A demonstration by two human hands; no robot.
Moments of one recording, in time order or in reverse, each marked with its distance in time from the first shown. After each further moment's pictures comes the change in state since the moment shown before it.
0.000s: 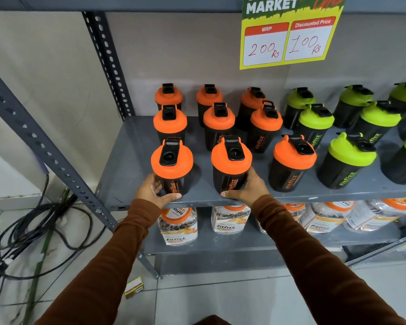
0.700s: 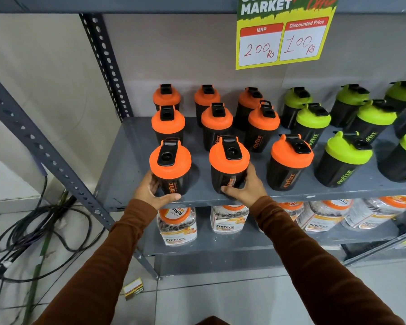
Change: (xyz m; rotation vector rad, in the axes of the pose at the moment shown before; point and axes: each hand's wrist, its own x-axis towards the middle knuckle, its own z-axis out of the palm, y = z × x) left_hand 0.001 -0.001 -0.007 -0.006 -0.067 0.082; right_hand -0.008 -0.004 0.000 0.140 0.047 -0.095
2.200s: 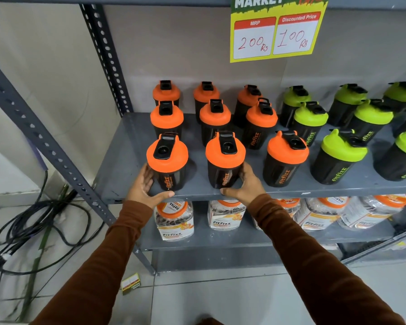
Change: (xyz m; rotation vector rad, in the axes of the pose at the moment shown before) left_hand -0.009 -0.013 0.003 -0.123 0.090 0.005; right_hand -0.005 0.013 -0.005 -0.046 -0.065 0.030
